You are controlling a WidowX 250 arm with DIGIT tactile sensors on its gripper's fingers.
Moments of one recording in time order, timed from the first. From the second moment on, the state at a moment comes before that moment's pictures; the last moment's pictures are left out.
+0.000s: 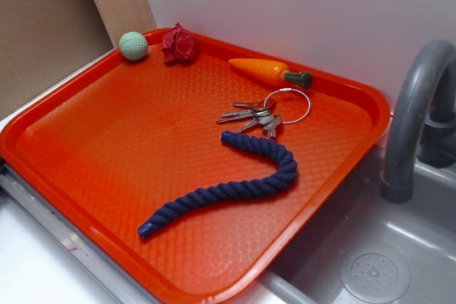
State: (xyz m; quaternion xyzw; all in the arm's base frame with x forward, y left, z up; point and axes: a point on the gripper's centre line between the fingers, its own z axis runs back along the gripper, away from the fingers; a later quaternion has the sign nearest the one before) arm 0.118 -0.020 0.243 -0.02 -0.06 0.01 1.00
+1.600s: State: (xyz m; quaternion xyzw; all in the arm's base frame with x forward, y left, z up) arm 0.213 -0.023 0.158 -0.05 -0.12 0.68 0.72
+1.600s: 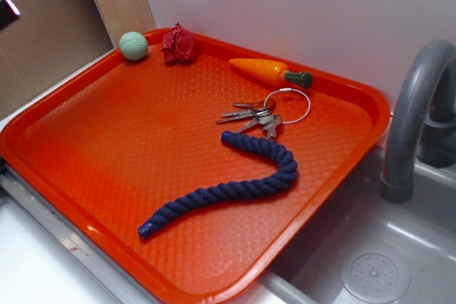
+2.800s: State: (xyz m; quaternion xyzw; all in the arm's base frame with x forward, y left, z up) arm 0.308 0.011 0.067 0.01 -0.19 0.74 0.65
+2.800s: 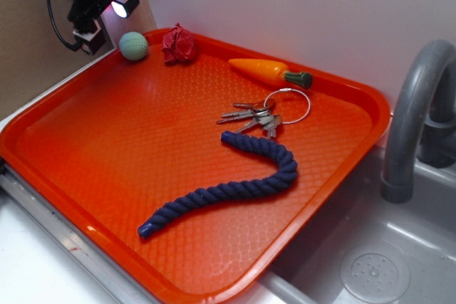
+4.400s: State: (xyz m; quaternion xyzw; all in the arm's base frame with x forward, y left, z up) arm 0.263 -0.082 0.131 -0.01 -0.21 0.49 0.84
